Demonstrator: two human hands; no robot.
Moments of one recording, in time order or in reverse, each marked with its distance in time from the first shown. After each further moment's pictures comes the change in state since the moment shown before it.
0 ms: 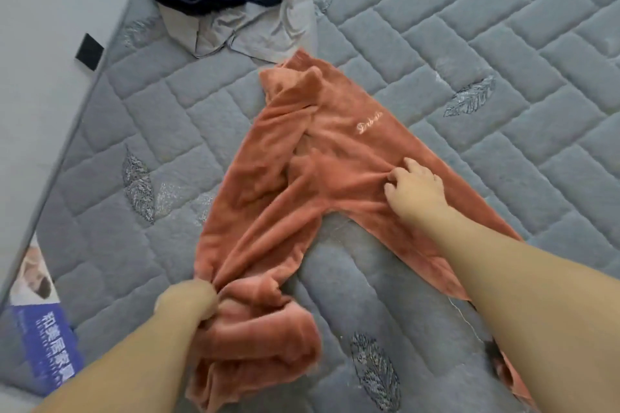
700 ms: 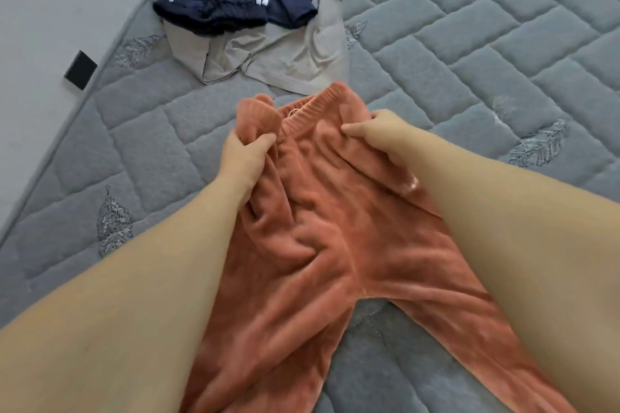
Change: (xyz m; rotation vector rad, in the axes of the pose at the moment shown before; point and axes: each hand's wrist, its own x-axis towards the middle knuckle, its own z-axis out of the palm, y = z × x) left_hand 0.117 0.119 -0.236 -1.558 0.558 0.540; right_hand 0.199 -0.127 -0.046 0.921 -0.090 0.013
